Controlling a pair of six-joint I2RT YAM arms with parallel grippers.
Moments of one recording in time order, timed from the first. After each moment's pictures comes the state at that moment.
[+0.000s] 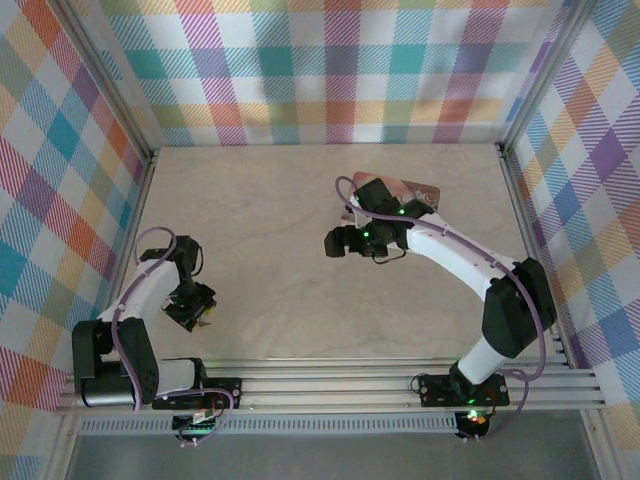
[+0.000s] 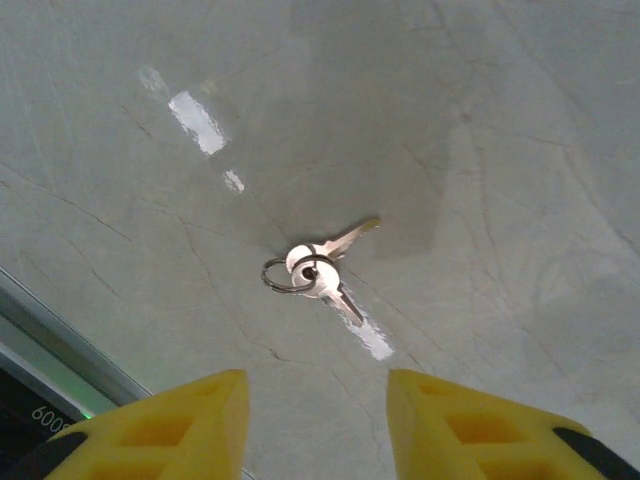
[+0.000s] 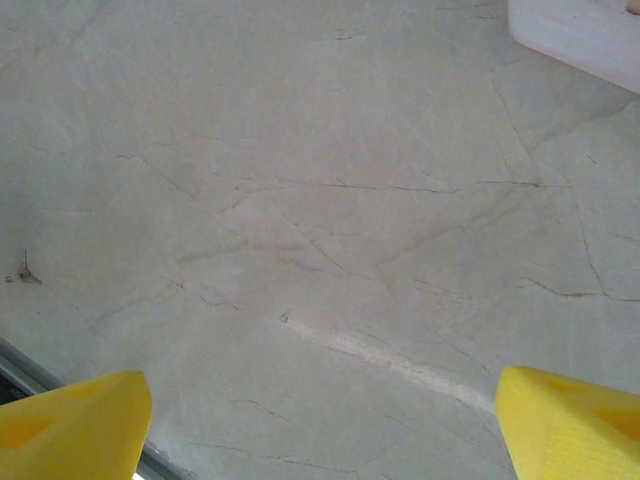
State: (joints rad) left arm 0.06 1.29 0.74 -1.10 -0.01 -0.92; right arm 0.62 1.60 1.29 -0.75 -0.27 0.47
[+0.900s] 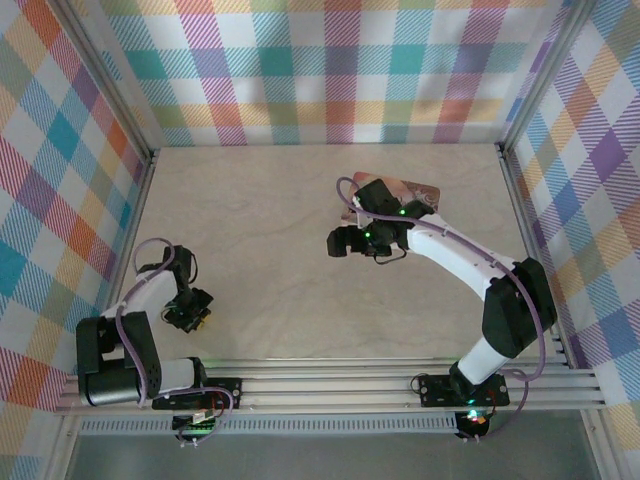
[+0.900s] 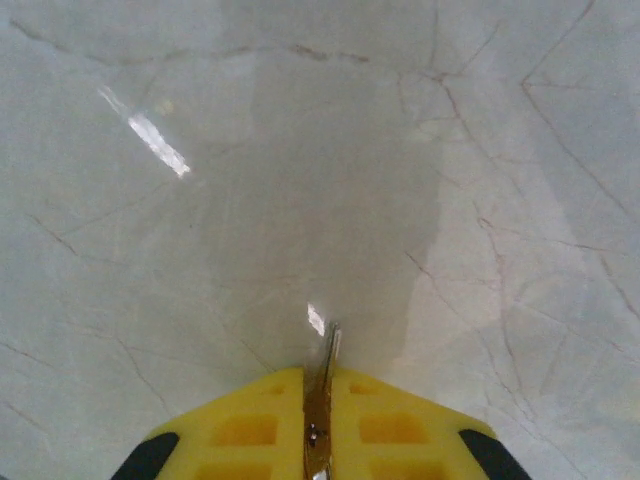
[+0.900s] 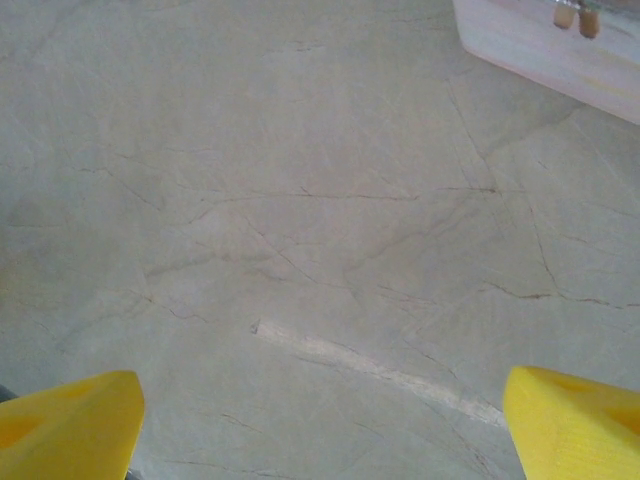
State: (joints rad) left arm 0.13 1.28 0.60 -0.86 0.03 -0.83; right arm 0.61 1.60 1.27 -0.75 -0.23 0.47
